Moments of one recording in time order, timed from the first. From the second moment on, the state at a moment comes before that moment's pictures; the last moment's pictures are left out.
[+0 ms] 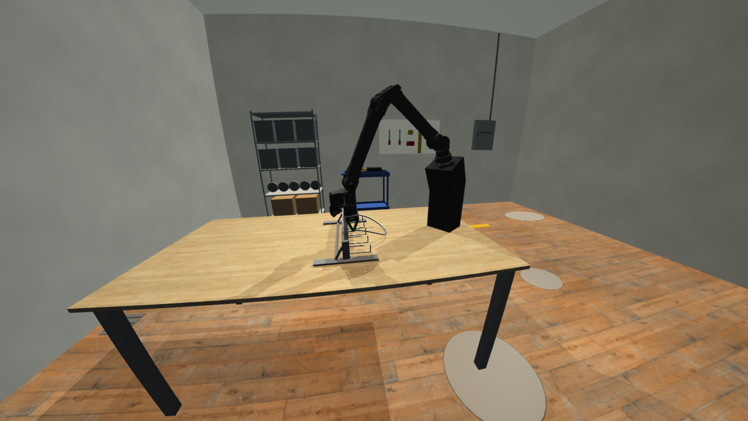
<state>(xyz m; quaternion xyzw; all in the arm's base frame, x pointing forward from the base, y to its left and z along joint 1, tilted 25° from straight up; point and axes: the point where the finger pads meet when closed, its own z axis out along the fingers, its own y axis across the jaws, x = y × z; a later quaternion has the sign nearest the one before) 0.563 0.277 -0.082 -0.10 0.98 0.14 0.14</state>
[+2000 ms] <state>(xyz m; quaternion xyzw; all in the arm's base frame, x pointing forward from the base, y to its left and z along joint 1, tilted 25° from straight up) 0.563 0.277 -0.082 -0.10 0.98 0.14 0.14</state>
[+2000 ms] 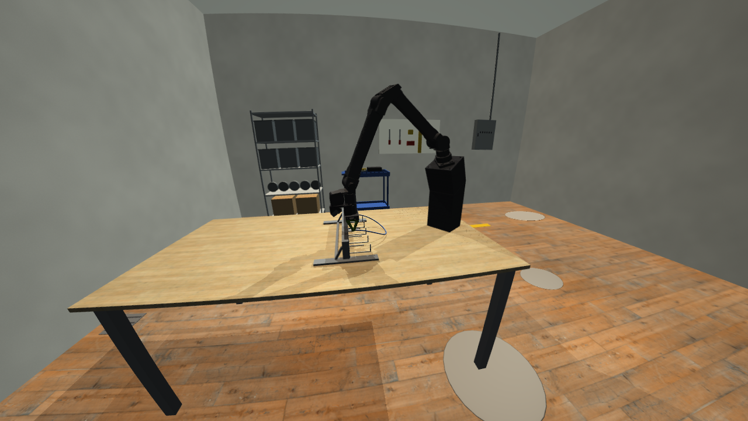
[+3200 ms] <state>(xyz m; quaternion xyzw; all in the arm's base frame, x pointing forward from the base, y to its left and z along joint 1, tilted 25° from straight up) 0.564 0.277 -0.083 -0.09 0.98 0.14 0.14</state>
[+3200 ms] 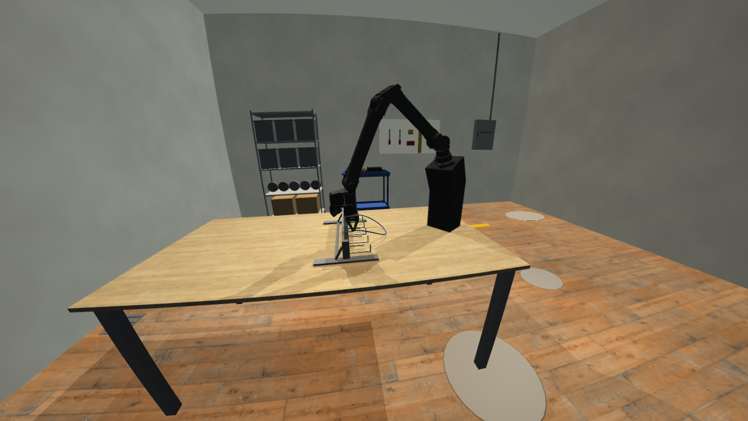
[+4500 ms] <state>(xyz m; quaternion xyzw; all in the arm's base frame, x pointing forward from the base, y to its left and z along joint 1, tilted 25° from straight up) 0.564 0.277 -0.083 -0.09 0.98 0.14 0.14</state>
